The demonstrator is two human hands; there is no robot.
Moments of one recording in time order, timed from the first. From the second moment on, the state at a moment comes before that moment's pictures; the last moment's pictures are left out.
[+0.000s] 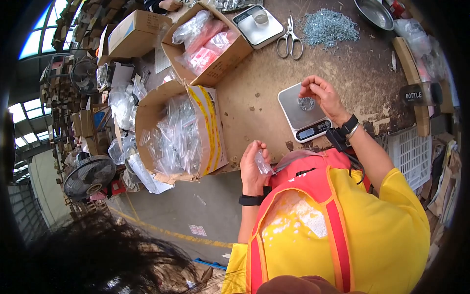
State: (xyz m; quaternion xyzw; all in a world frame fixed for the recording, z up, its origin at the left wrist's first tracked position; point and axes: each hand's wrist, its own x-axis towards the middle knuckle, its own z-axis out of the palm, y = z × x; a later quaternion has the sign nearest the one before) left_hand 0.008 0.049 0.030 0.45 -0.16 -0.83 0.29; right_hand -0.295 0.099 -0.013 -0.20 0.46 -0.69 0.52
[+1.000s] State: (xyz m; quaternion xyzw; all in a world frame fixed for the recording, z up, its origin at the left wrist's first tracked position) left_hand 0.004 0.038 0.012 0.47 -0.12 -0.83 0.29; right_hand -0.309 0.113 0.012 -0.15 0.41 -0.70 0.56
